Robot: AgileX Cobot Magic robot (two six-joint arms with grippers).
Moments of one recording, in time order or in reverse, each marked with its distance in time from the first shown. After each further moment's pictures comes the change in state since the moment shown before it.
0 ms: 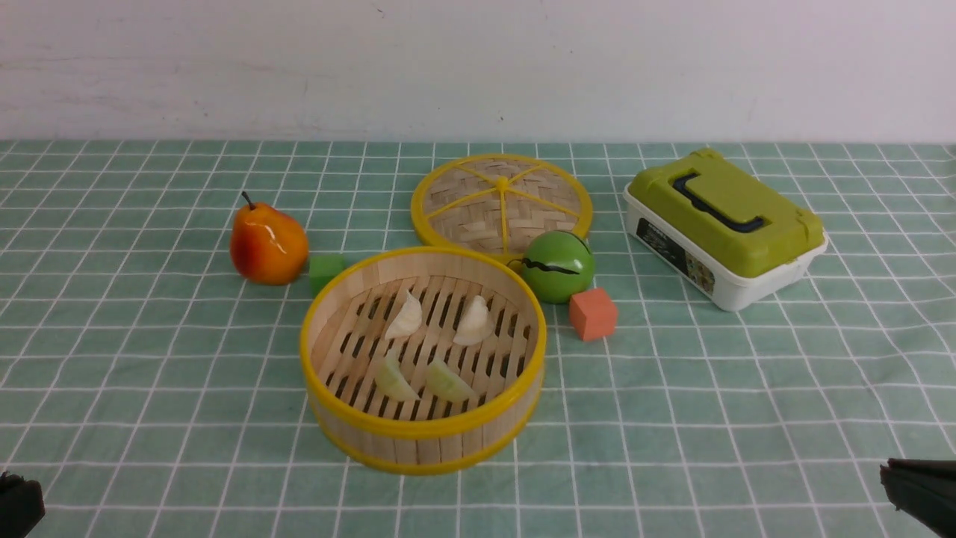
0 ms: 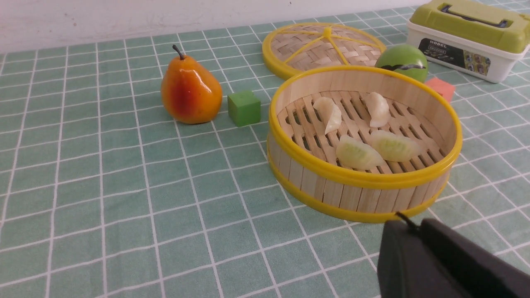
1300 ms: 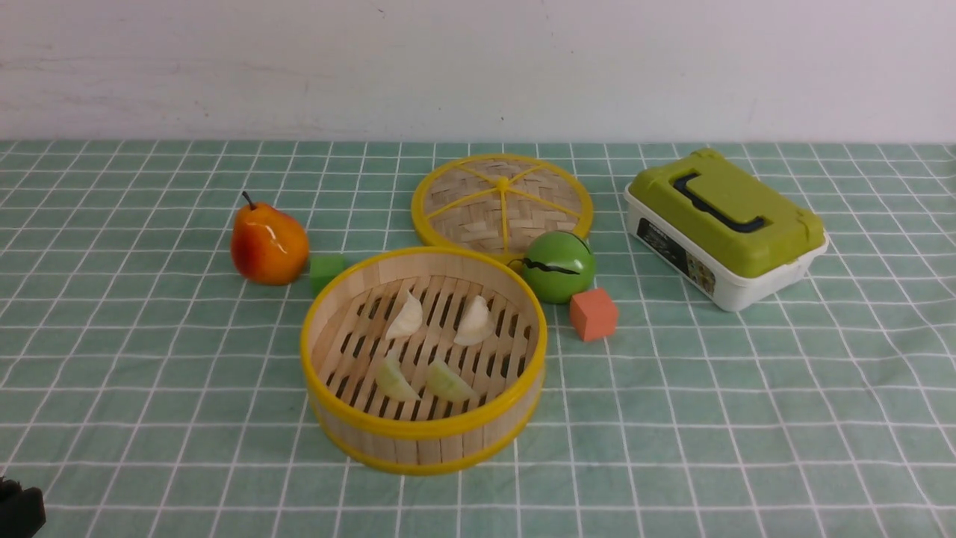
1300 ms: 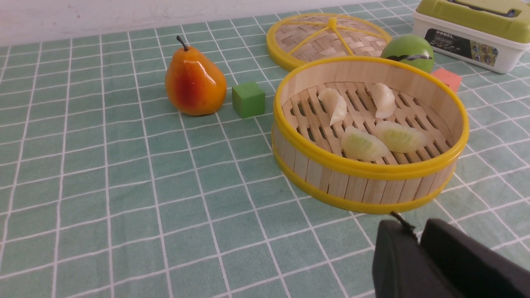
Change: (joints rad) right arm -0.417 -0.598 0.488 -0.173 -0.150 0.337; left arm 0.000 0.000 0.000 0.007 0.024 0.000
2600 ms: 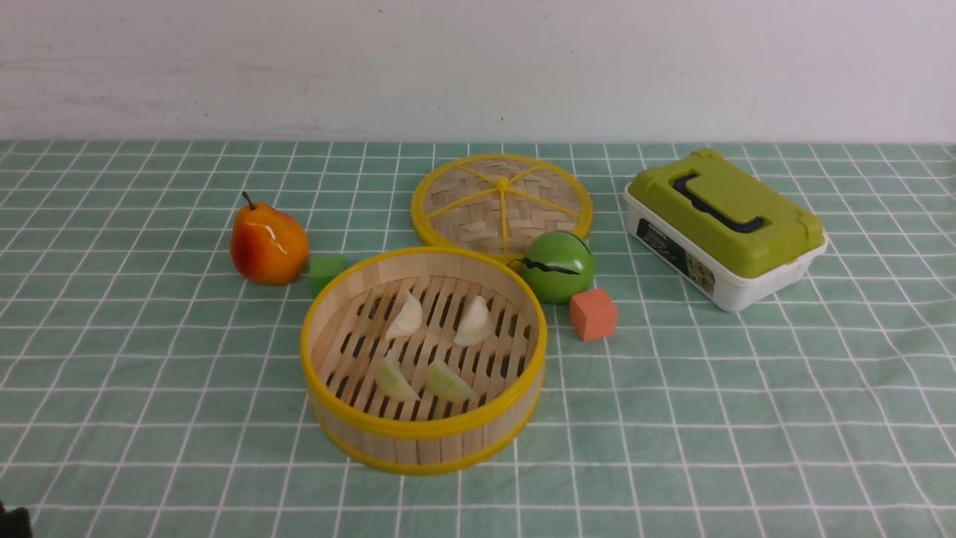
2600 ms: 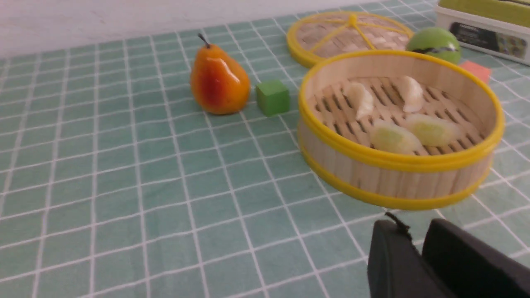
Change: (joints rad) right arm 0.000 0.000 -0.003 0.007 0.010 0.004; left arm 0.065 -0.122 0.120 0.062 -0.067 0.000
